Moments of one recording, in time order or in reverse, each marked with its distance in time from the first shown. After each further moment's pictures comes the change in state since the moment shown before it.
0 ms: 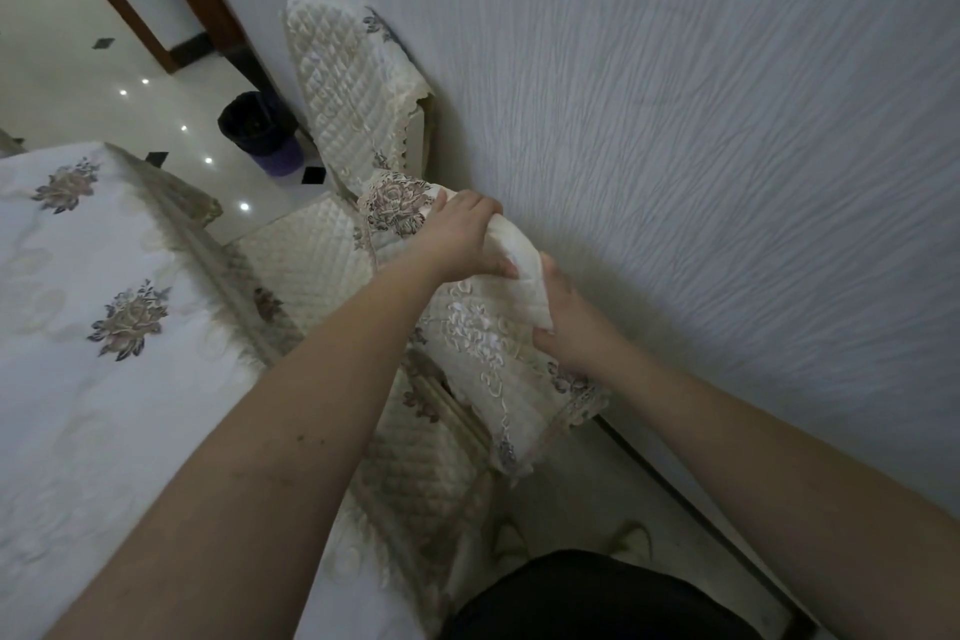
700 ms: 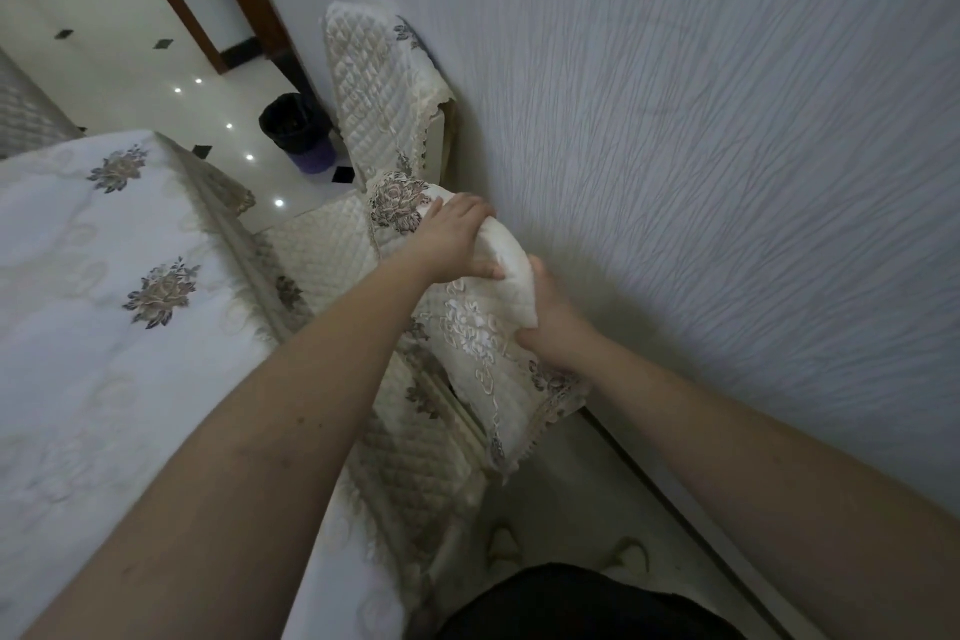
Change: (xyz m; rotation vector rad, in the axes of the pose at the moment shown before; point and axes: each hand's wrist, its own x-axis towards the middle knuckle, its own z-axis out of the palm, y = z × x) left_hand -0.025 -0.004 -0.001 0.013 -0.006 -0.050; right_hand -0.002 -0.027 -0.006 0.328 -0.021 -0.011
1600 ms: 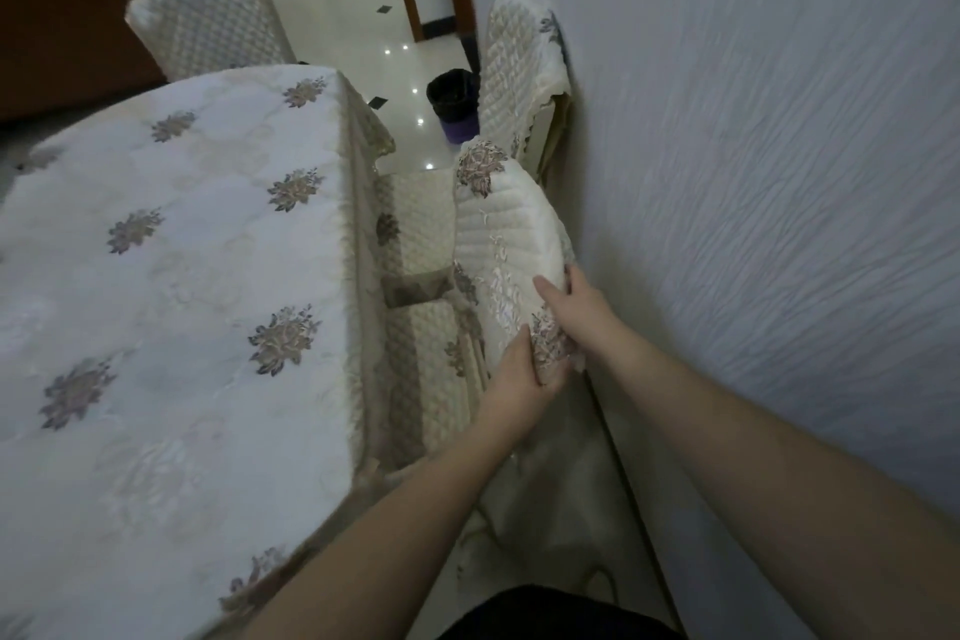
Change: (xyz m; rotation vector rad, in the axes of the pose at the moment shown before) left_hand -0.111 0.214 0.117 -0.707 0.334 -0.848; right_hand 0.004 0.031 -0.032 0.215 -0.249 0.063
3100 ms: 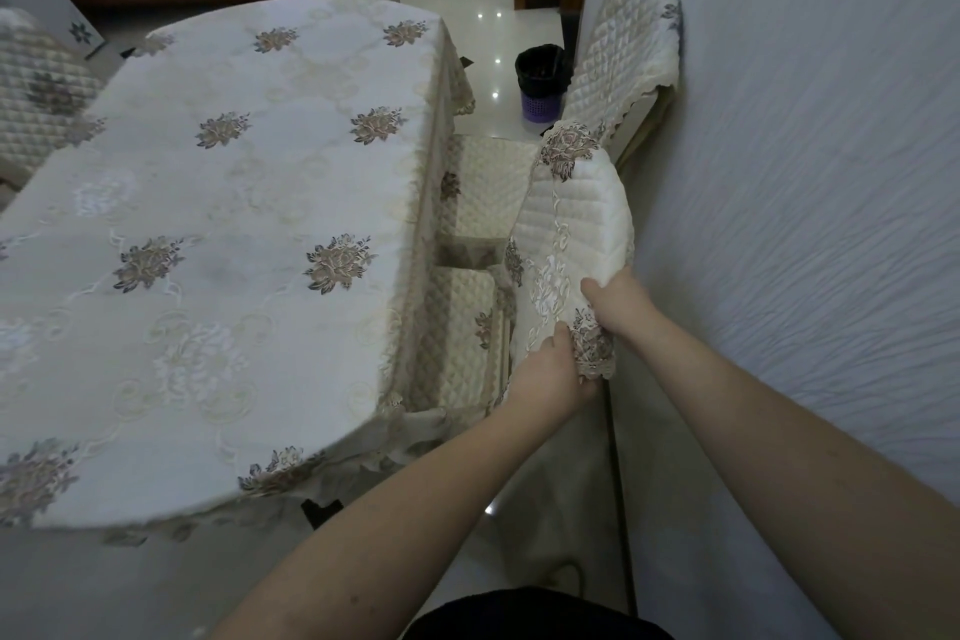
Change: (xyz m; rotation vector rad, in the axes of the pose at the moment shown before) left_hand -0.027 0.014 -0.009 0.297 -0.057 -0.128; right_hand 0.005 -0.005 0.024 -0.317 0.031 -0.011
